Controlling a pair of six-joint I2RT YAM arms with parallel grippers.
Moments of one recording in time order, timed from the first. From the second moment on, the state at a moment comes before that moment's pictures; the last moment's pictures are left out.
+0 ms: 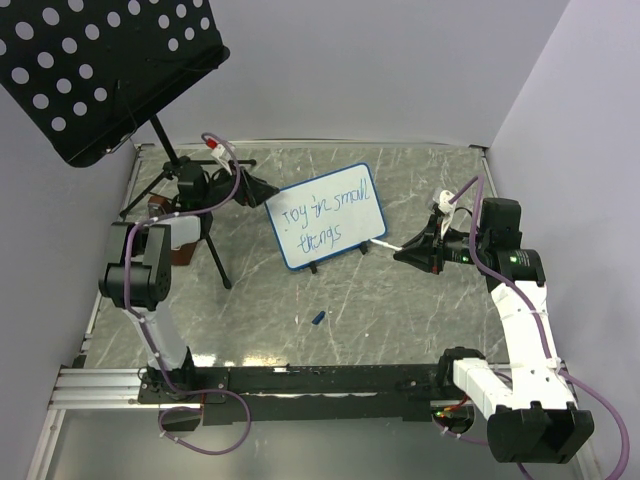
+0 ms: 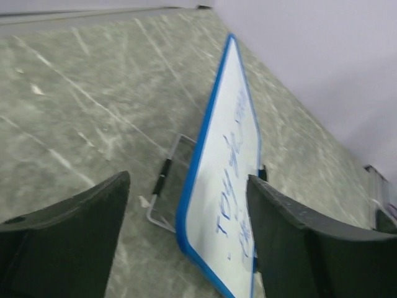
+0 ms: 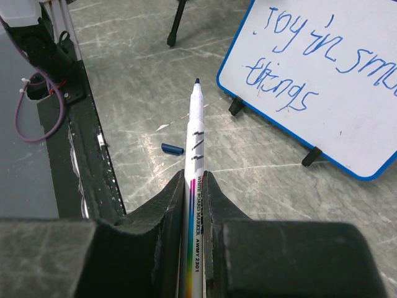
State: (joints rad) left arm -0.08 1.87 1.02 0.80 0.92 -0.48; right arm -0.05 0.92 0.99 -0.79 -1.14 -0.50
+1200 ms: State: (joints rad) left arm -0.74 1.04 0.76 -0.04 0.22 -0.46; right arm -0.05 0.94 0.99 -0.79 -1.06 -0.50
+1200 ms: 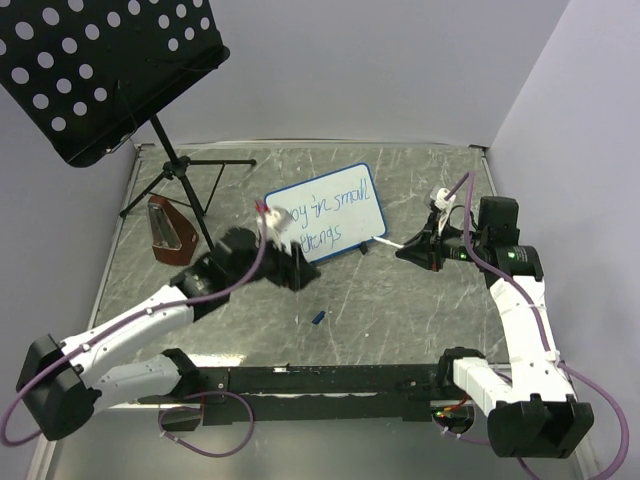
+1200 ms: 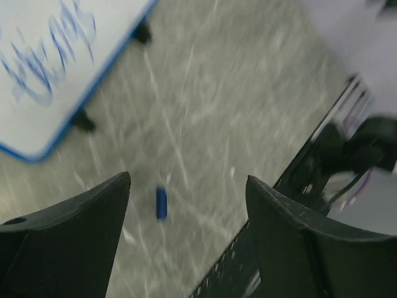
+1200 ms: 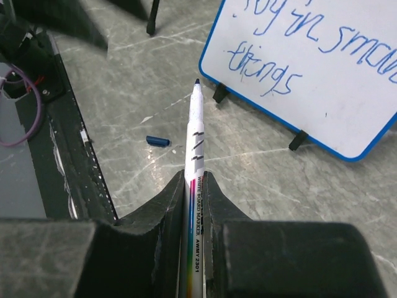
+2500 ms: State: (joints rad) left arm -1.09 1.66 0.94 -0.37 -0.11 -0.48; right arm -0.05 0.99 0.99 -0.79 -1.01 -0.49
